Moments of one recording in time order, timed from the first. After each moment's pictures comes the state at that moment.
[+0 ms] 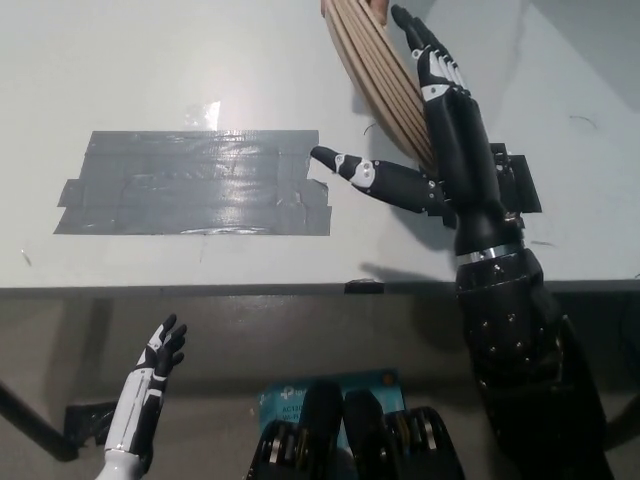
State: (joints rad) left_arm 0.02 0.12 0.00 0.09 0.10 -0.18 -0.02; right_arm -0.57 0.02 0.17 -0.03 -0.60 -0.05 -0.10
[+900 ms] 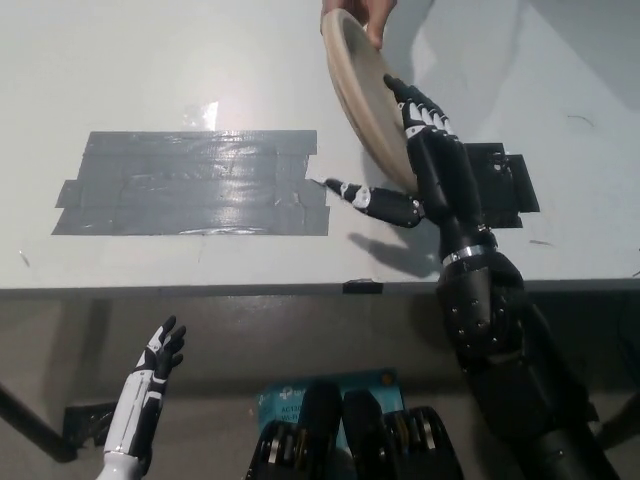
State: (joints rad) left_arm 0.02 0.12 0.01 0.09 0.11 -0.19 -0.02; right_arm -0.63 -0.01 0.20 0.33 -0.72 0.01 -0.22
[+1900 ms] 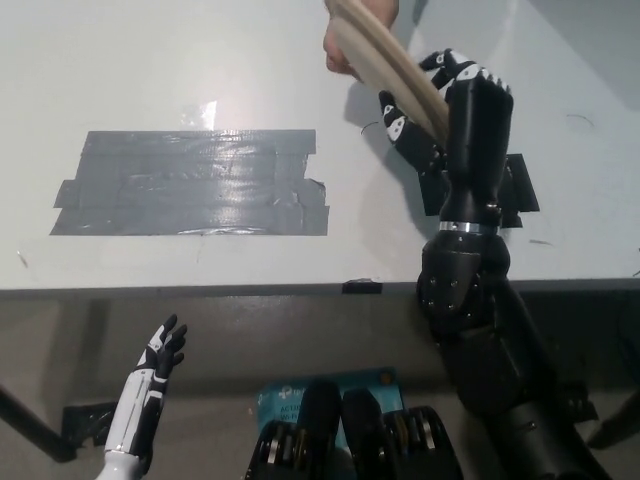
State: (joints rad) left_arm 0.02 0.12 0.00 0.09 0.11 -0.19 -0.02; right_arm -0.71 0.05 0.14 0.40 -0.73 -0.08 -0.66
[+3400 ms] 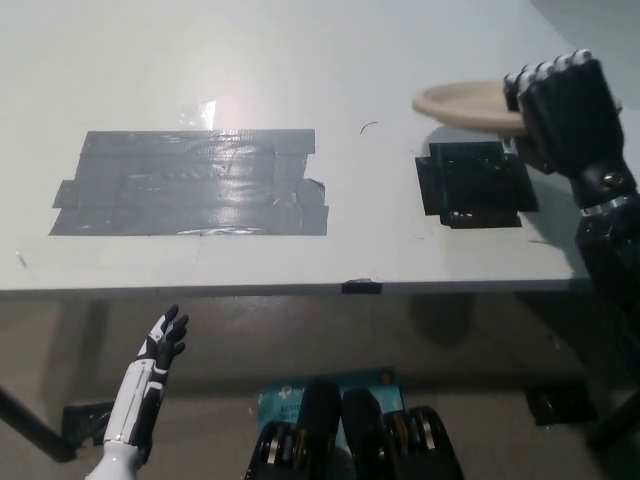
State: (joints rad) left_arm 0.00 0.13 0.00 0.09 0.10 -0.19 -0.04; right_arm -0.80 -0.46 0.48 0.62 -1.06 -0.18 -0.69
